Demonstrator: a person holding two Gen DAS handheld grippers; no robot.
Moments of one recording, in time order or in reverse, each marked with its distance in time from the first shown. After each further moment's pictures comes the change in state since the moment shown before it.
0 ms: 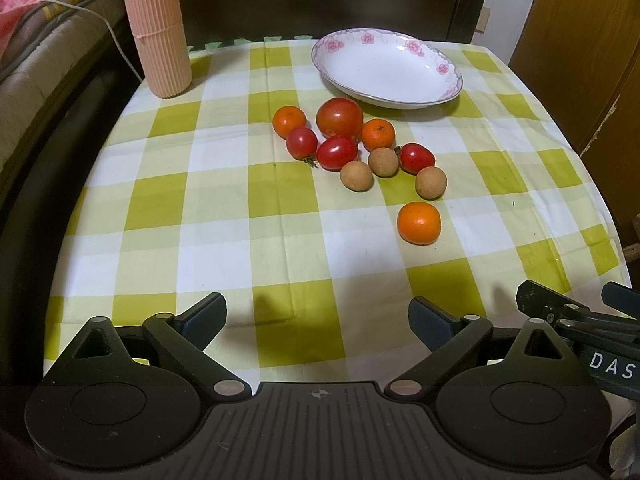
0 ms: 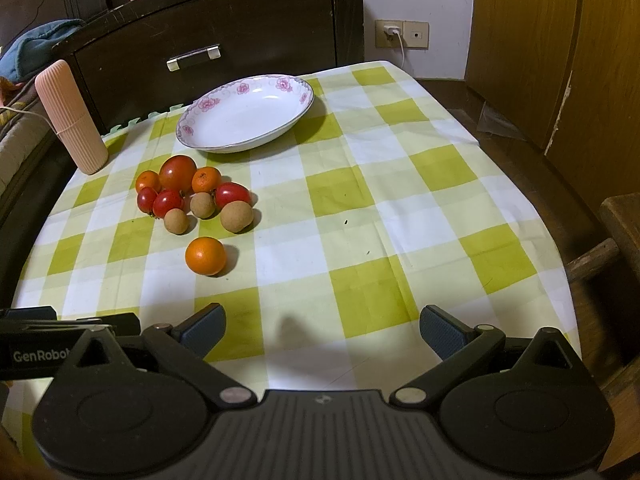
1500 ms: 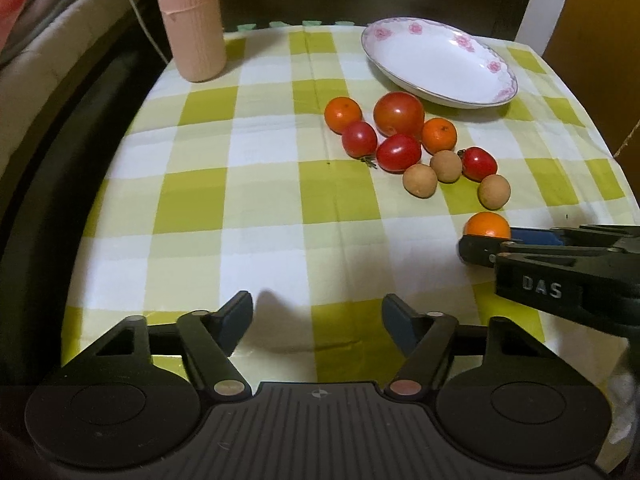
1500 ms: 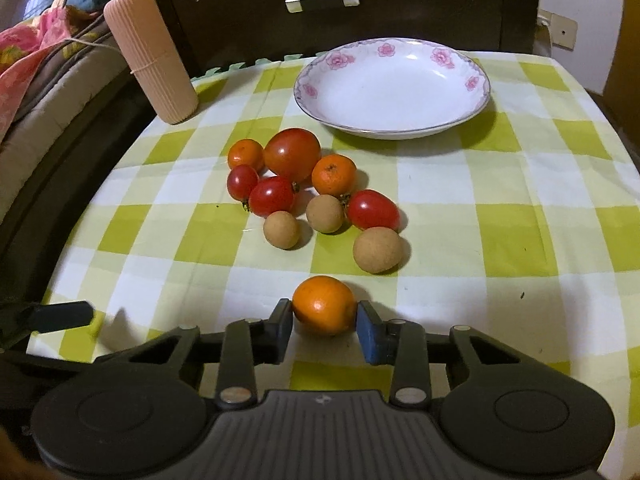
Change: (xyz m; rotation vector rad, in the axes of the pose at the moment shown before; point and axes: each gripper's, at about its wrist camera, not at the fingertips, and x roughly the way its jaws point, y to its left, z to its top) left arm 0.025 0.030 0.020 -0.029 0.049 0.052; right arm 0.081 0.063 0.051 -0.226 0.140 0.288
